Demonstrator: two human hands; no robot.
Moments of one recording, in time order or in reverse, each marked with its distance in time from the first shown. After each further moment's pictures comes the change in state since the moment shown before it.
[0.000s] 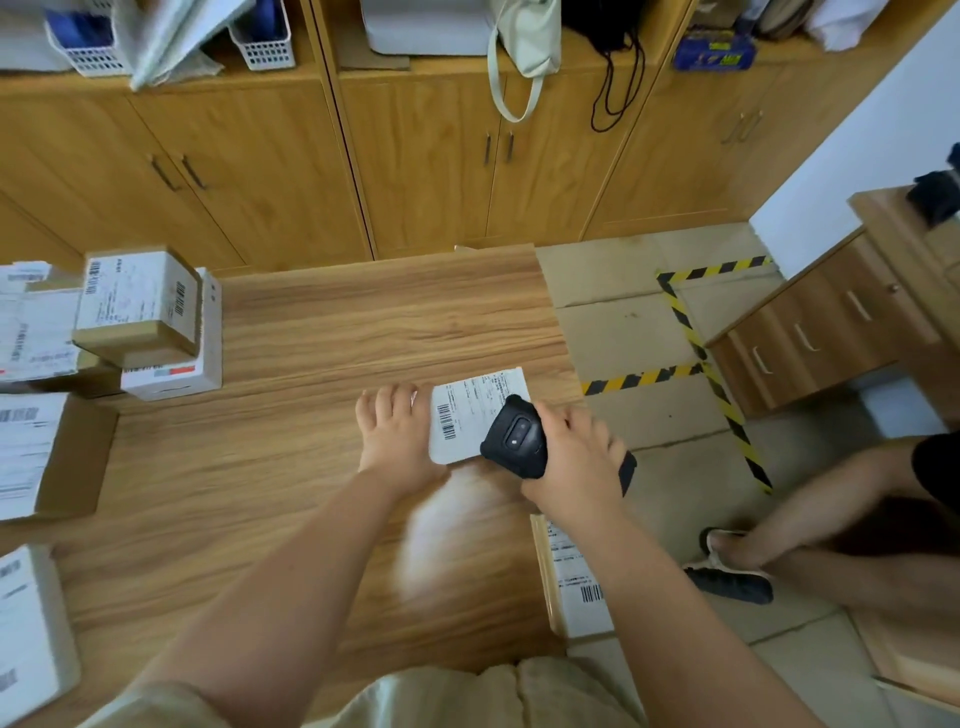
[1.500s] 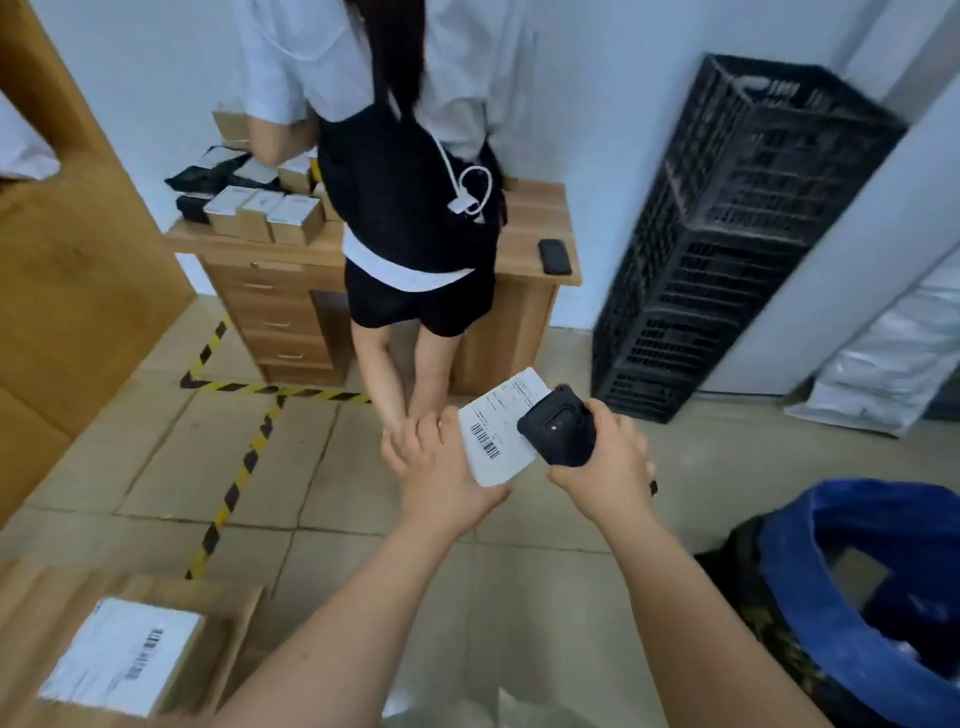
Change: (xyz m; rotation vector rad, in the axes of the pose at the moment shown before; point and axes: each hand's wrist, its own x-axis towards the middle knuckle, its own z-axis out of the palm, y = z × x) left_hand -0.334 0.442 0.030 -0.135 0.006 1.113; right_hand -0.476 0.285 0.006 0.604 0.817 1.260
